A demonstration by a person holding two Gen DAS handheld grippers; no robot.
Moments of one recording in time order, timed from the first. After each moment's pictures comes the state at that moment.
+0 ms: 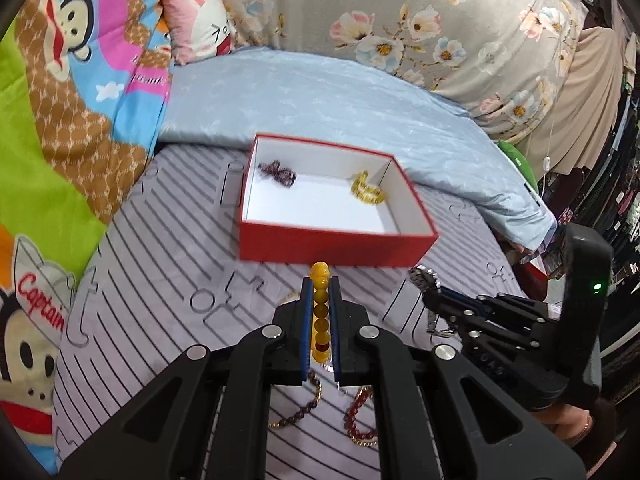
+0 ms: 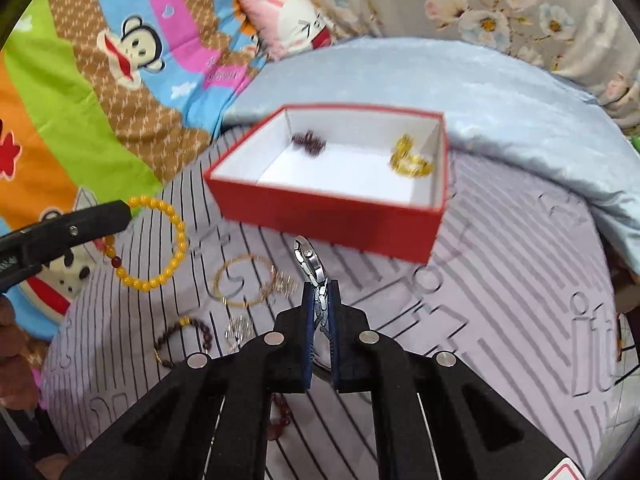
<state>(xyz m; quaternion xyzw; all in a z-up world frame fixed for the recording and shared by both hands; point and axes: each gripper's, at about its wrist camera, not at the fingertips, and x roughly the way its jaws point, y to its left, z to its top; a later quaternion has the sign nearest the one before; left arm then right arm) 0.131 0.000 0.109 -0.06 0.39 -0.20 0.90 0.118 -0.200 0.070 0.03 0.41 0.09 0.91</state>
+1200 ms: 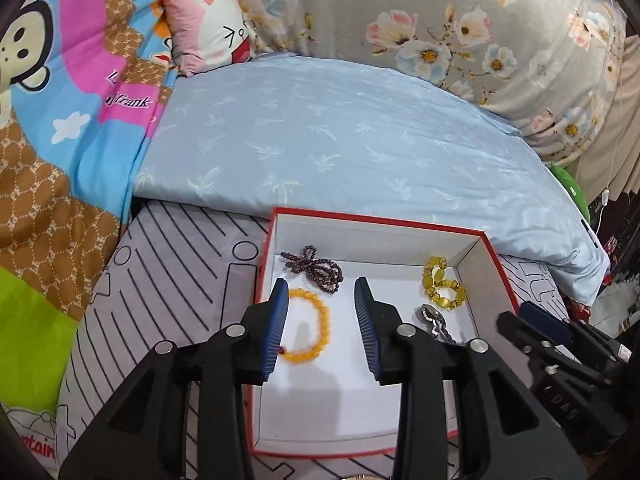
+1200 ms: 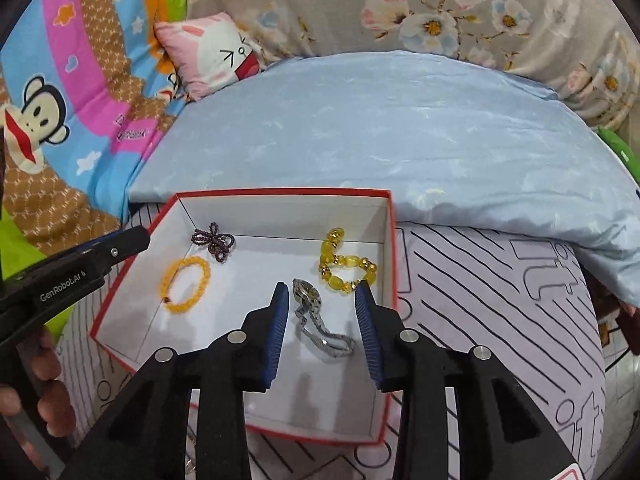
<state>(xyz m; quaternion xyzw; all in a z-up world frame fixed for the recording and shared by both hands) 0.301 -0.027 0.072 -0.05 0.39 -0.14 0.91 0.245 -0.236 0.071 0.07 0.39 -0.02 0.92</state>
